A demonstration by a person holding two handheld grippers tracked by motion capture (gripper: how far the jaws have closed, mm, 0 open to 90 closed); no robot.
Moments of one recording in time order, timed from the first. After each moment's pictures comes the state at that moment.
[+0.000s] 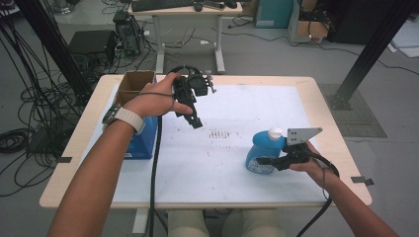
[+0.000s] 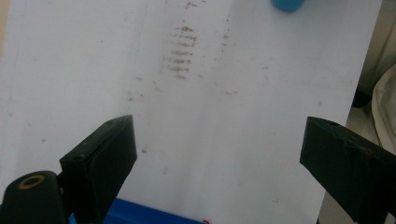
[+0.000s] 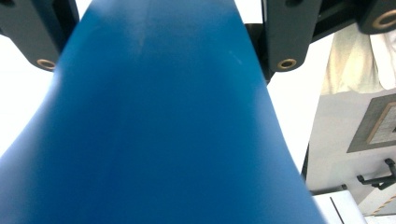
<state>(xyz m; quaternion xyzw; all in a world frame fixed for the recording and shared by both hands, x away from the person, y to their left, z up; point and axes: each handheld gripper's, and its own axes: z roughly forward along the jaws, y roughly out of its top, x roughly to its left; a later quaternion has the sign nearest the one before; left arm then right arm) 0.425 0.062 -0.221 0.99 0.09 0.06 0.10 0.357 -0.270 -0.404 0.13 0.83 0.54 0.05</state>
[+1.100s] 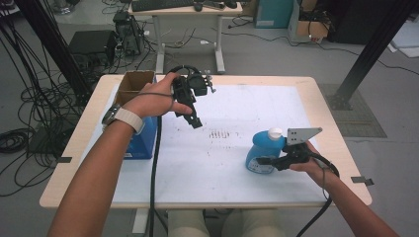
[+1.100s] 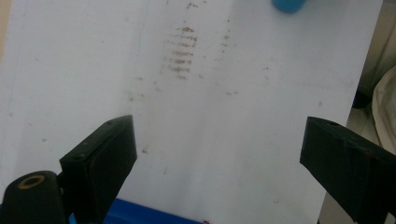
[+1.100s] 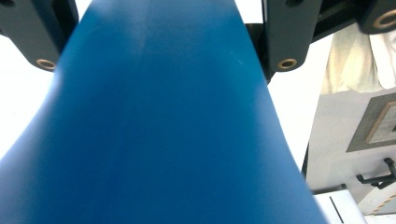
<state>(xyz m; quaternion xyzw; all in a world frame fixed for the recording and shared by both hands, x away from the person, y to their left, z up) 0.425 0.063 -0.222 0.99 0.09 0.06 0.10 0.358 -0.270 -0.404 0.12 0.83 0.54 0.05</state>
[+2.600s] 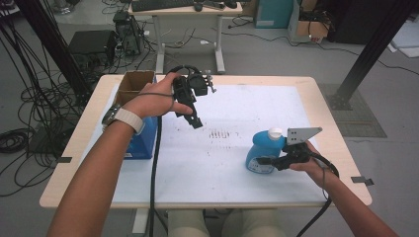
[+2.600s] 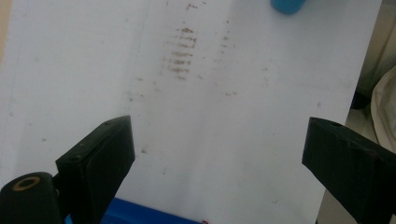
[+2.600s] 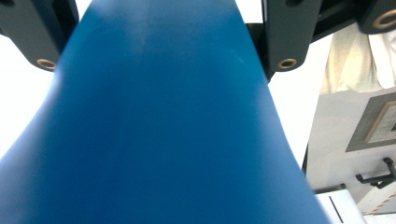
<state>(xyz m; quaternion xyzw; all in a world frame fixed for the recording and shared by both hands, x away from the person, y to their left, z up) 0.424 0.062 -0.219 0.99 0.10 0.06 0.11 0.359 -0.270 -0.404 0.13 0.83 0.54 0.05</state>
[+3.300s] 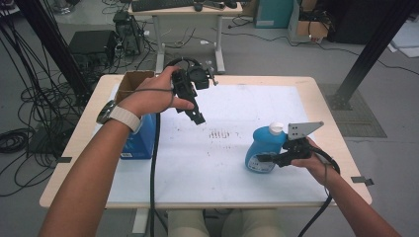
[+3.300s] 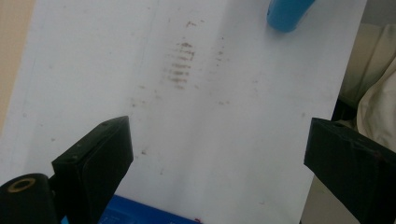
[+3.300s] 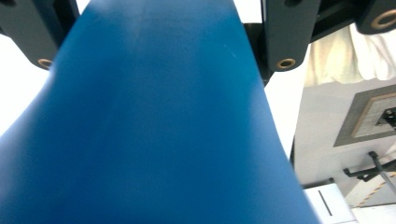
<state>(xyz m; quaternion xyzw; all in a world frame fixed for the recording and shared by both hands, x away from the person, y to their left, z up) 0.411 0.058 -0.190 0.98 0.11 0.06 0.12 0.360 -0.267 -0.383 0.13 0.83 0.54 0.02</state>
